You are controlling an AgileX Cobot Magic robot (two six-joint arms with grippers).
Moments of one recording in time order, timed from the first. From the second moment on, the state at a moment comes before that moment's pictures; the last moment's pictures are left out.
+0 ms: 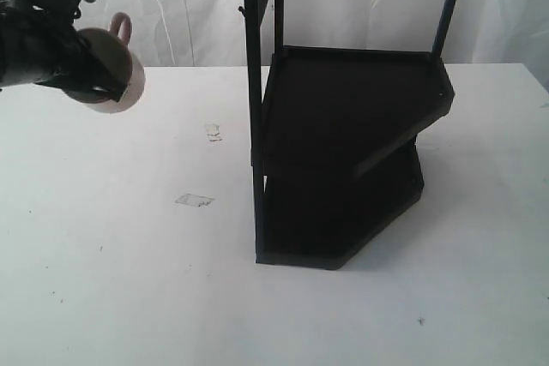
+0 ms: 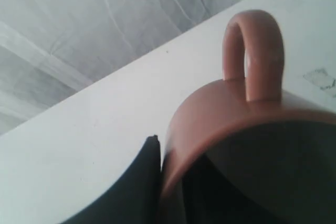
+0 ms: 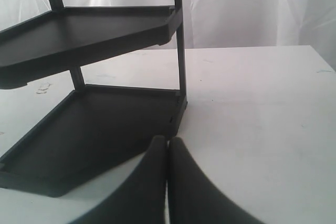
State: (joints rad) left arm -0.33 1.47 -0.99 -1.80 -0.46 2.11; right arm 0.18 0.01 0.00 0.02 0.22 0.11
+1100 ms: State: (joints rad) left arm -0.35 1.07 -0.69 -1.79 -0.13 2.08; right arm 0.18 0.01 0.00 0.02 0.22 0.11
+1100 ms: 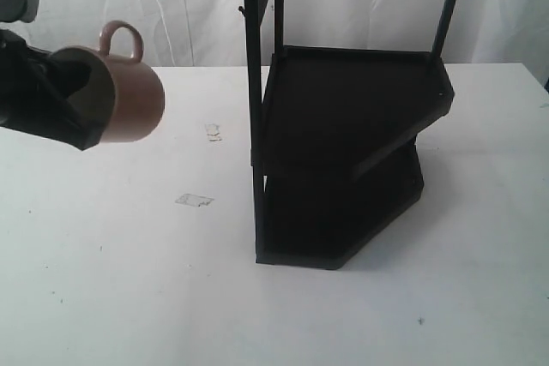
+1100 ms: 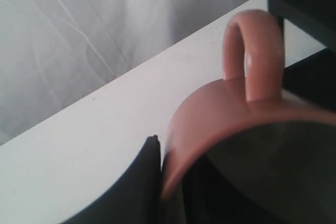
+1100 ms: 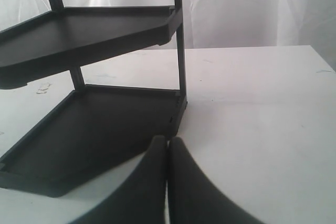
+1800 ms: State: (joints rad) left arm -0.35 0.98 -0.59 -0.58 0.59 0.90; right arm 0.18 0.01 0.00 0.02 0.22 0.11
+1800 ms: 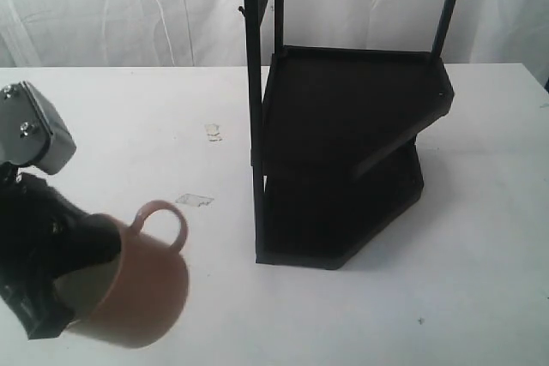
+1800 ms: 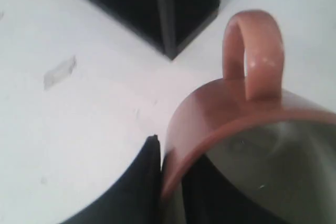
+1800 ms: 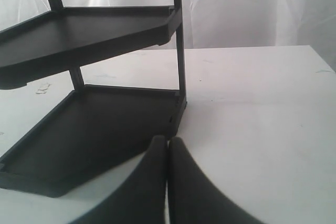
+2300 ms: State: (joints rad) left arm -0.34 1.28 -0.93 -0.08 0.90 0.33; right arm 0.18 0.01 0.00 0.02 0.22 0.11
